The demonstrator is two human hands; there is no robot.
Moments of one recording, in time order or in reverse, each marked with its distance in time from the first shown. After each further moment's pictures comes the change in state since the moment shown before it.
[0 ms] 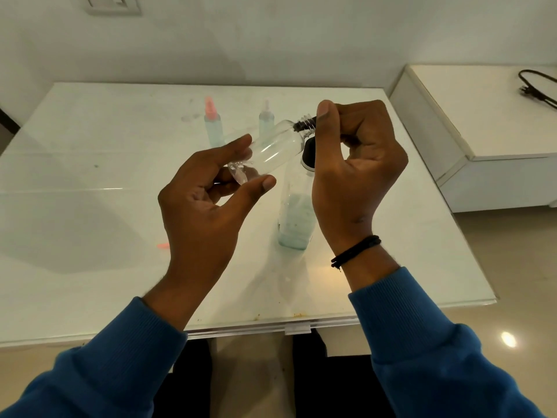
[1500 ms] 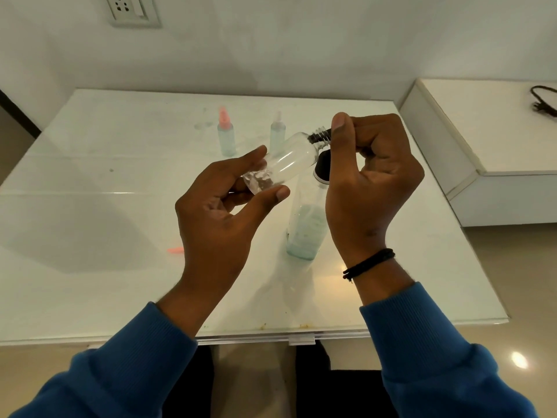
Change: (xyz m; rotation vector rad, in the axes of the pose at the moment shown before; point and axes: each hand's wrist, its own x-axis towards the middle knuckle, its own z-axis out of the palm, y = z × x) left_hand 0.001 0.001 0.001 -0.034 0.022 -0.013; right_hand 0.001 -0.003 0.000 -0.010 -0.003 -0.045
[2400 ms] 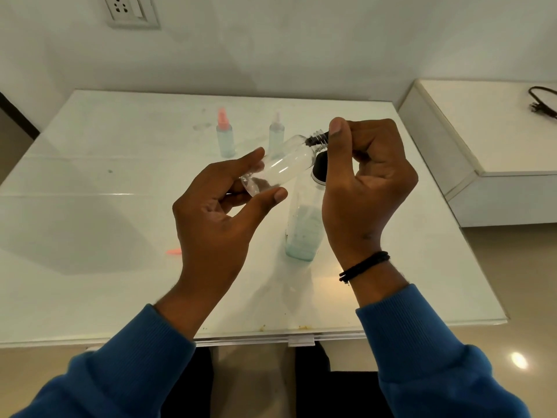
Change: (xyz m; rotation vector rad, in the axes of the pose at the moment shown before) left_hand 0.001 0.000 -0.001 0.019 -0.008 0.014; right_hand -0.003 0.001 0.000 0.002 -0.008 0.038
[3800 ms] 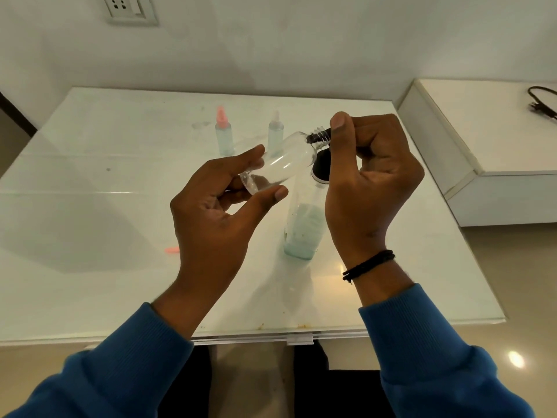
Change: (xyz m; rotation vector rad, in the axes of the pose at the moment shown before) left_hand 0.000 0.002 0.000 -0.003 -0.005 0.007; right_hand 0.003 -0.001 -0.003 0.001 -0.013 -0.010
